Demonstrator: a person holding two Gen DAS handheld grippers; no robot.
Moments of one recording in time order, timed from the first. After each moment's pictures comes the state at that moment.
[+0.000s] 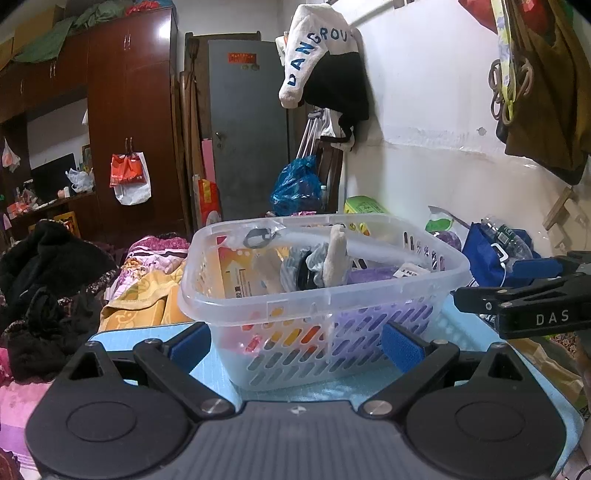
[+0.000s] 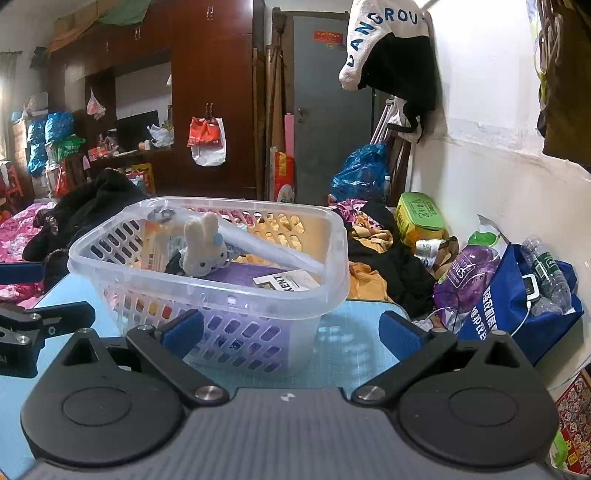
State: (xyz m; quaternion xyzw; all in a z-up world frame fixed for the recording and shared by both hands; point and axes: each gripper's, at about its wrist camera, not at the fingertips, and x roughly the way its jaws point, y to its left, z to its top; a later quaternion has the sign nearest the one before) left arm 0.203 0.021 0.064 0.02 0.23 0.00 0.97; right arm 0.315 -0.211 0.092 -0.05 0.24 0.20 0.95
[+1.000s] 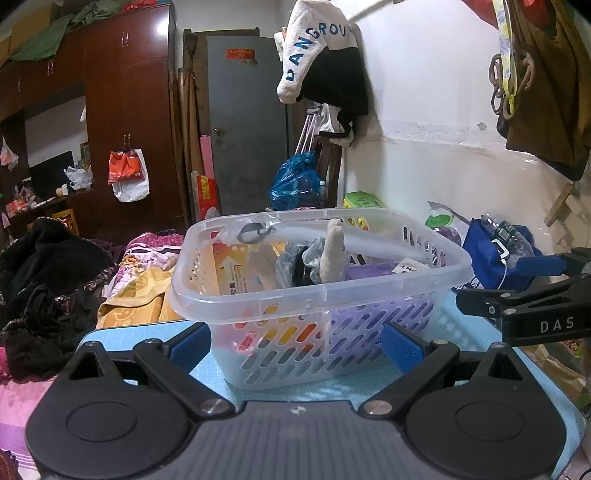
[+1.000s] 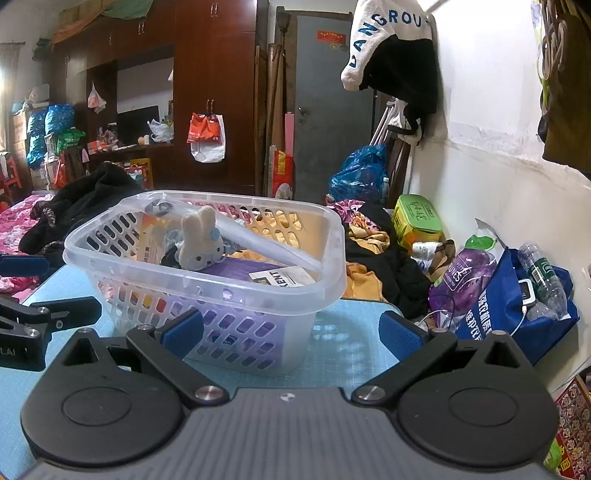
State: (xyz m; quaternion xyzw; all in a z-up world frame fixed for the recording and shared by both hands) left arm 0.210 0.017 0.060 0.02 0.24 0.00 0.97; right arm 0.315 -0.208 0.088 -0.07 0.24 0.19 0.95
